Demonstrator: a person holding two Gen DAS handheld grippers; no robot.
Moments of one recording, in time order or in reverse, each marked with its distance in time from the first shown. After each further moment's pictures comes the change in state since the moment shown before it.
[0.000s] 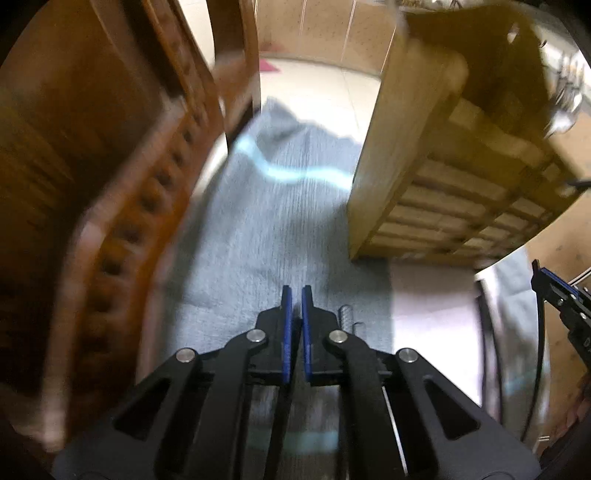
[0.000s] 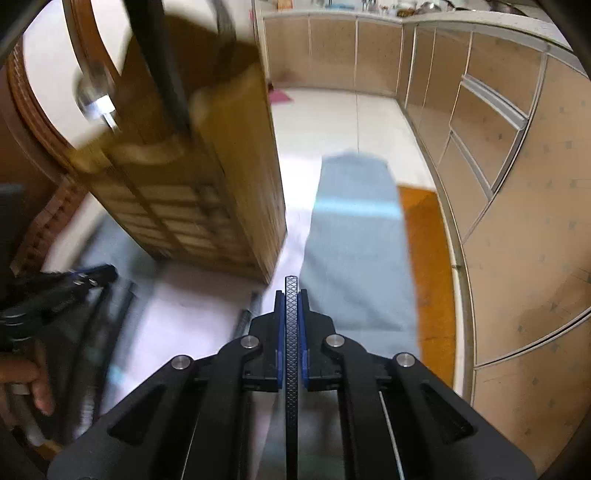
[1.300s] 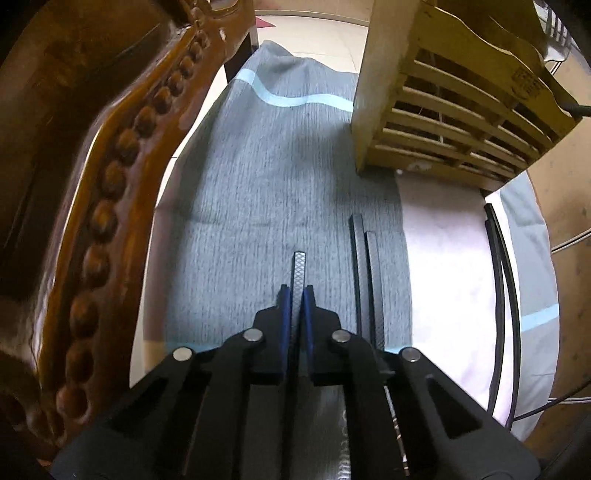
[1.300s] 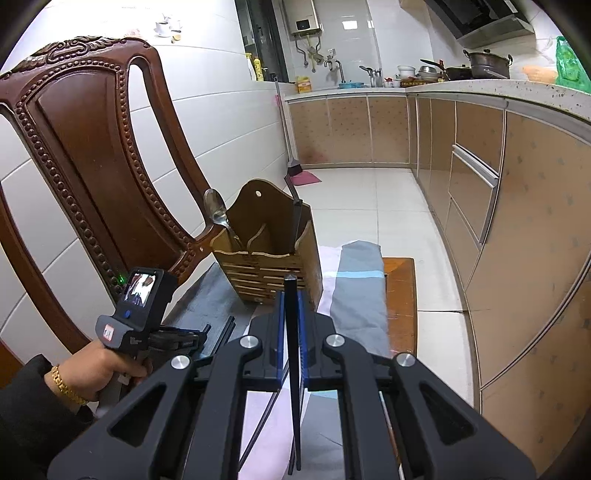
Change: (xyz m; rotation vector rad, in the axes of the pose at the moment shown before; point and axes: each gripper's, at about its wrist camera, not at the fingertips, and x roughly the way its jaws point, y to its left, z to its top) left arm 0.024 0.006 -0.031 0.056 0.232 0.043; right arm -0.181 0.012 -0.035 0.012 -0.299 0.123
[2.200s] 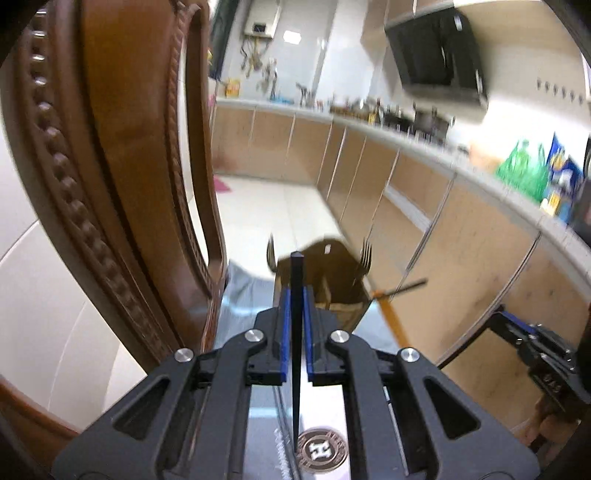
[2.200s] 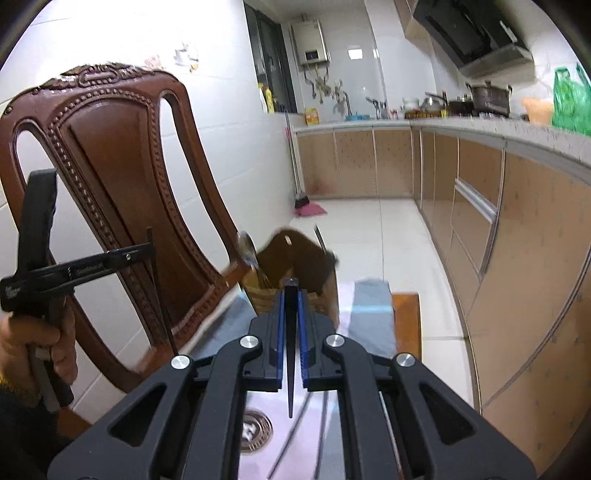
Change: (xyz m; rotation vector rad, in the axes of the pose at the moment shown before) left arm -0.277 0.002 -0.033 0.028 -0.681 -0.225; right arm -0.050 0.044 0.027 -0.023 -0.138 0.007
